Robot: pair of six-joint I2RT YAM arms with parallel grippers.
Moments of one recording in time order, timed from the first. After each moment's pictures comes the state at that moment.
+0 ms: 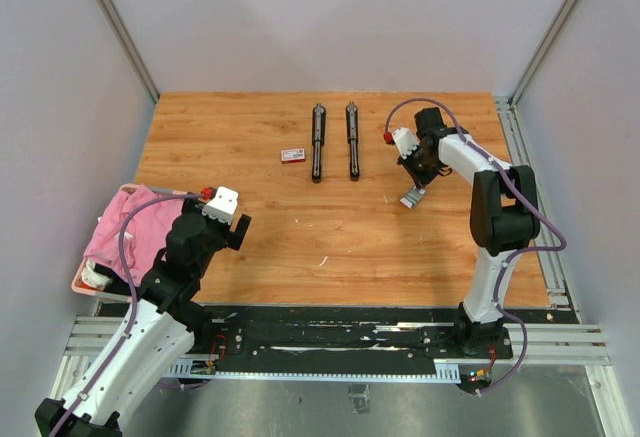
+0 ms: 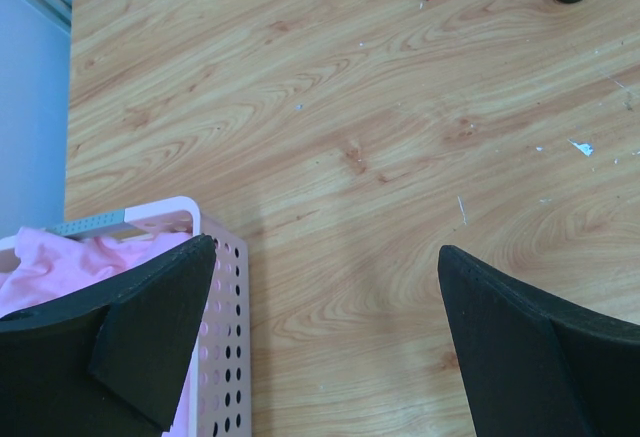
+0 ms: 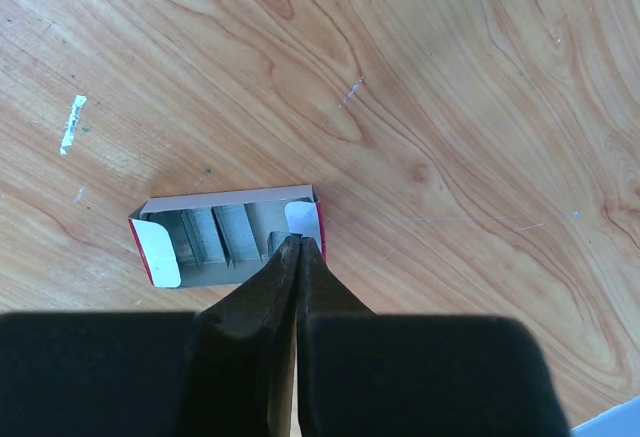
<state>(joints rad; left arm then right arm) -0.41 0.48 0.41 -0.26 -0.29 0.26 0.18 1.95 1.44 -0.71 -0.12 -0.59</state>
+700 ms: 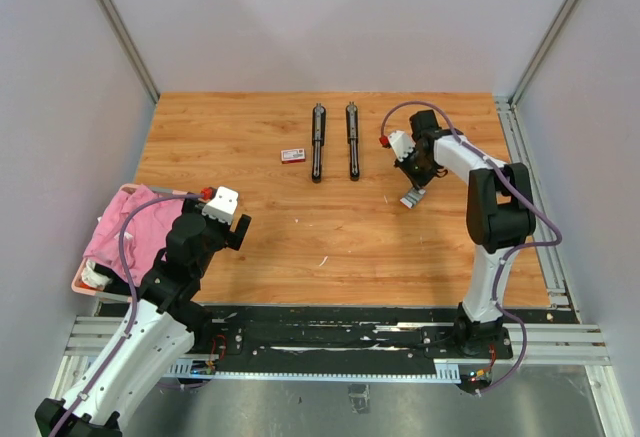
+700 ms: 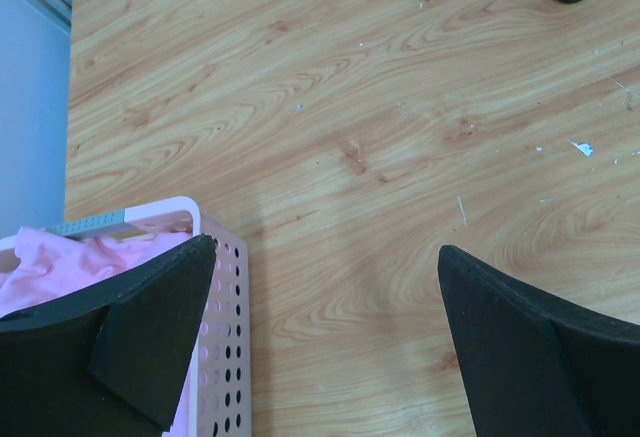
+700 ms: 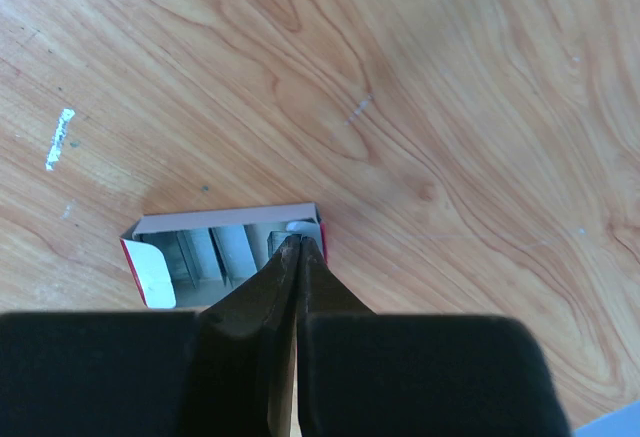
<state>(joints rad) -0.41 0.48 0.41 -0.26 -0.29 0.26 0.20 1.98 1.44 -0.69 -0.09 -0.61</state>
